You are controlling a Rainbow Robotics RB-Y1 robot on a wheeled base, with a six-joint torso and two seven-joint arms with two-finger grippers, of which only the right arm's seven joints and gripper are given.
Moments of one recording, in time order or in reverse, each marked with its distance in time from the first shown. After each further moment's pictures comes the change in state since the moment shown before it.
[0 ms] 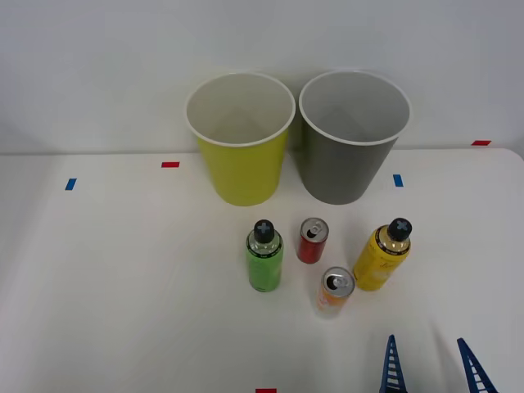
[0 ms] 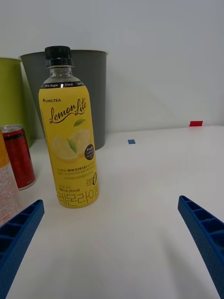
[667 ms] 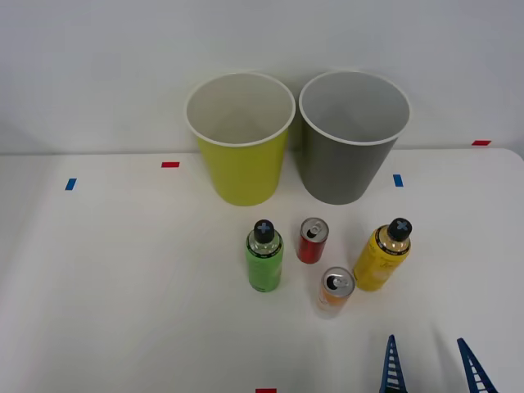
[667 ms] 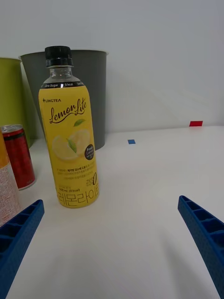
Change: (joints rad) arm -0.002 0.000 -0.001 0.005 -0.001 0.000 0.000
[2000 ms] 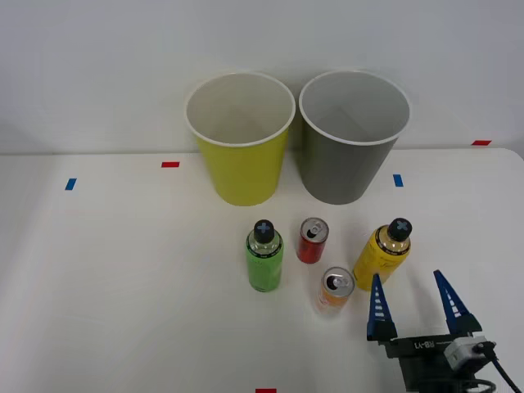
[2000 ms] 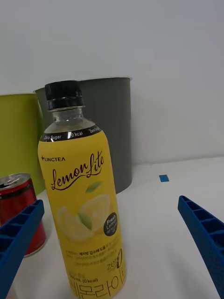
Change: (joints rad) arm -0.248 -0.159 0.102 -0.030 -0.175 0.132 0.020
